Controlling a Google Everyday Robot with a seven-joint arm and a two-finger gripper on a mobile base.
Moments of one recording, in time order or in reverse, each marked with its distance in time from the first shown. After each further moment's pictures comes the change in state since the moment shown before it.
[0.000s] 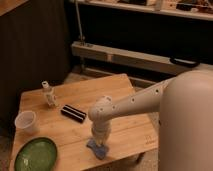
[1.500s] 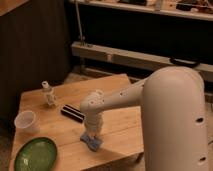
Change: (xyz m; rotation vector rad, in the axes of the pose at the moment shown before) arm -0.049 0.003 -0.006 0.002 -0.020 -0.012
